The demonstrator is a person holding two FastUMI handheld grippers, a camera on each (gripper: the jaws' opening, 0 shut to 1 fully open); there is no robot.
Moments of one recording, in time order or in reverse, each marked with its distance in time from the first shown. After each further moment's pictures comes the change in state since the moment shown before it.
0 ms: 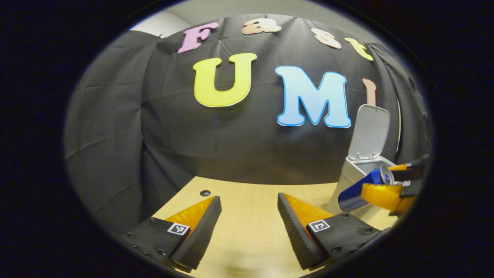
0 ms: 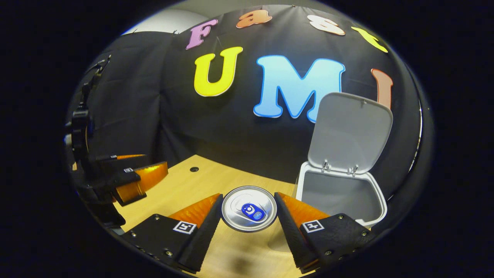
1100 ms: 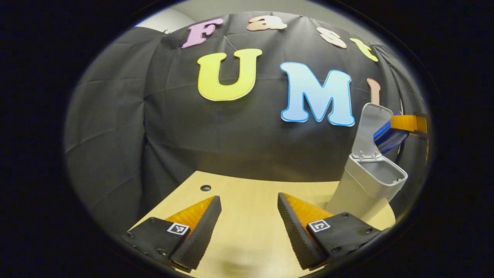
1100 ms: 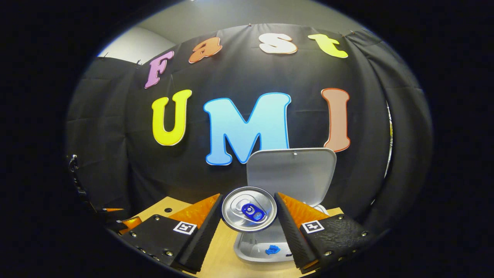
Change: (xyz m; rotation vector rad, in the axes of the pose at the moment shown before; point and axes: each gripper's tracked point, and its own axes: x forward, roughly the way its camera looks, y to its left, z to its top) left arm 0.005 0.003 -0.010 -0.028 0.037 0.009; right arm -0.031 -0.128 0.078 0.158 -0.199 -0.254
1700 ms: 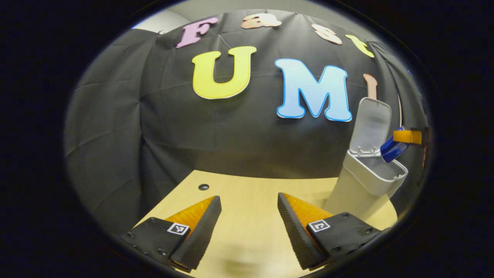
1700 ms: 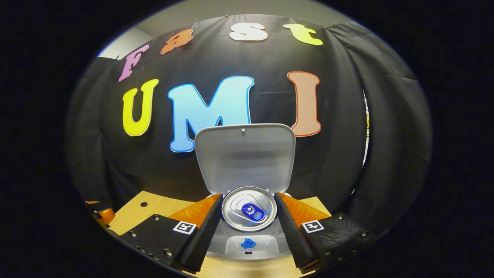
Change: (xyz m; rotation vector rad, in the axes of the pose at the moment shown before) left arm 0.004 -0.014 -0.005 0.037 0.017 -0.019; right arm 0.009 -0.072 -0.052 0.035 0.108 -0.154
